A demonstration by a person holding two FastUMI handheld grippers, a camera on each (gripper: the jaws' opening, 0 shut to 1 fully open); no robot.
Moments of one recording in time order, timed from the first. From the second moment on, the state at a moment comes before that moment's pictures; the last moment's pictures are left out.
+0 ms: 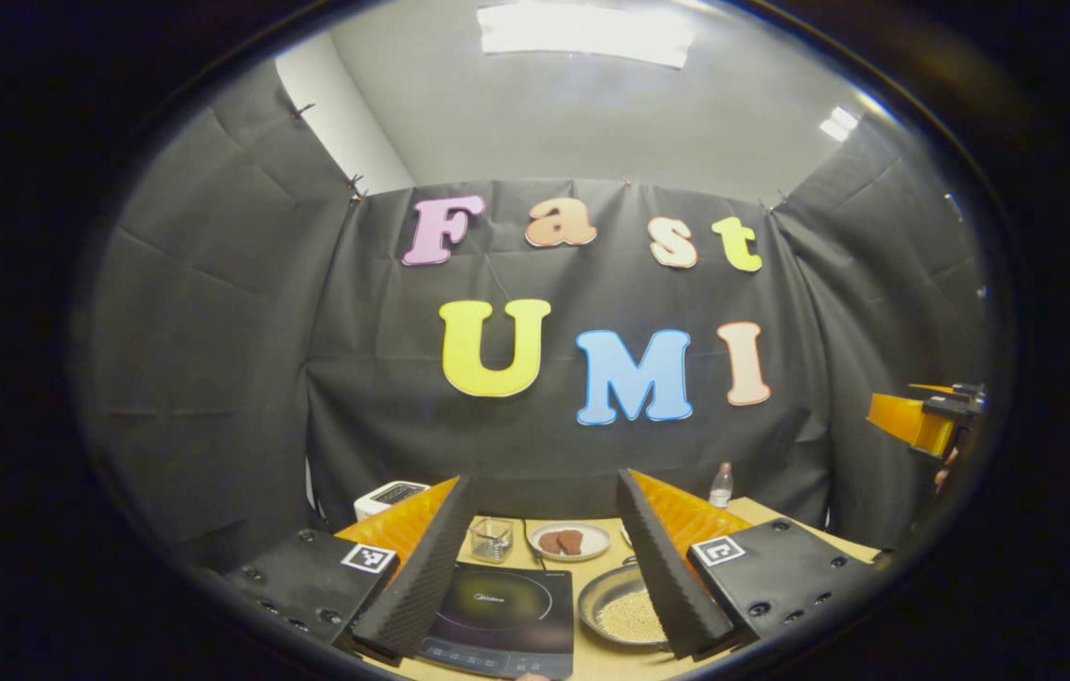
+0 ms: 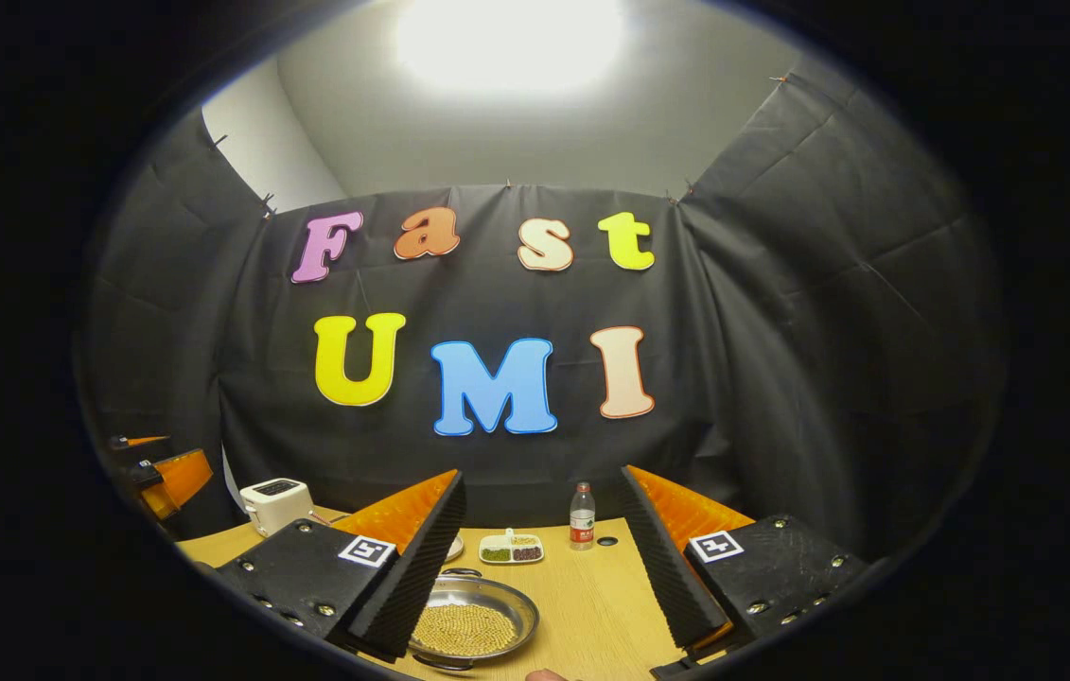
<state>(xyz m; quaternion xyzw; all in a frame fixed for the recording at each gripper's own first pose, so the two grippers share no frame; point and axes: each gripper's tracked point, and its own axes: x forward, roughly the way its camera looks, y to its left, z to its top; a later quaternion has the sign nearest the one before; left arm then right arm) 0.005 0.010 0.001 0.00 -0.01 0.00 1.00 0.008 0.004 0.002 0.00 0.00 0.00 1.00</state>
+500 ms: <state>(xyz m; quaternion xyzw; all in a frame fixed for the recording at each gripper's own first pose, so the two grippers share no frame) 0.000 0.020 0.002 0.00 -0.01 0.01 1.00 0.006 0.008 -0.002 0.00 0.02 0.00 1.00</state>
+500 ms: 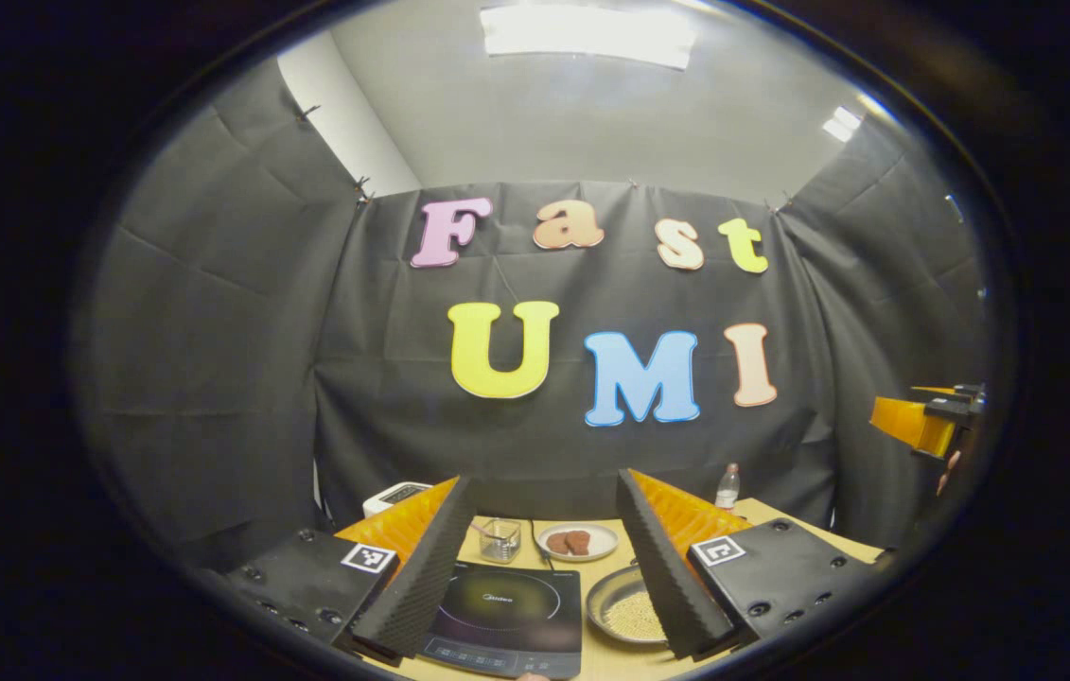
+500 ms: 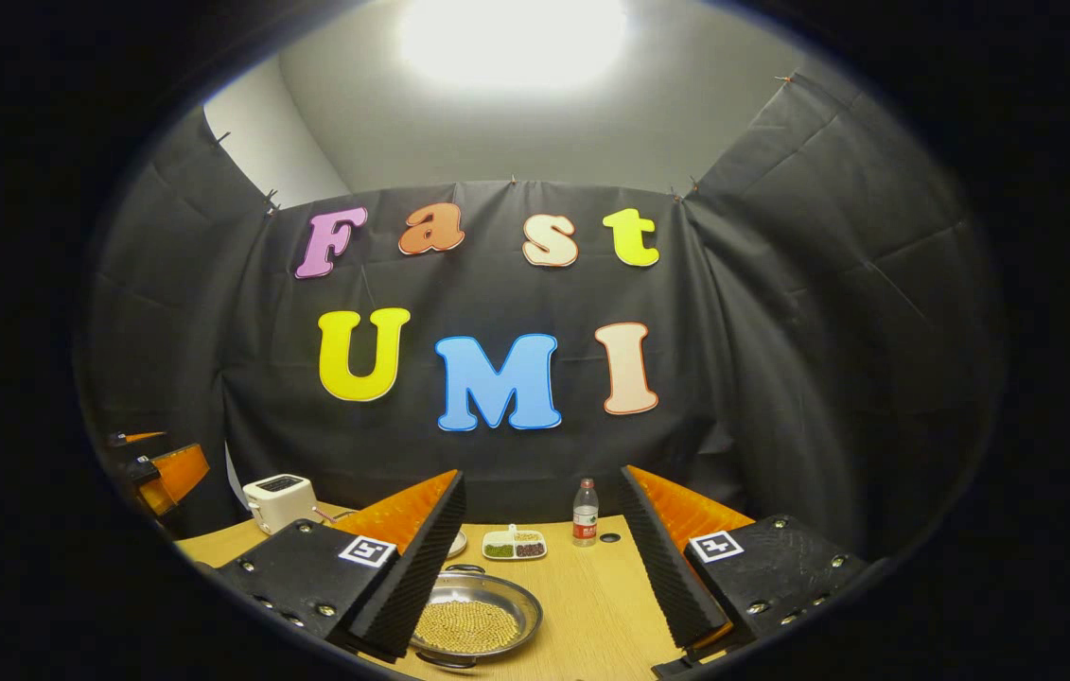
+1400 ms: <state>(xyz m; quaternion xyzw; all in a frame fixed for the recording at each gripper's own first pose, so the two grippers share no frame) -0.004 0.032 0.003 0.00 -0.01 0.02 1.00 0.008 0.023 -0.006 0.00 0.02 0.01 1.00</state>
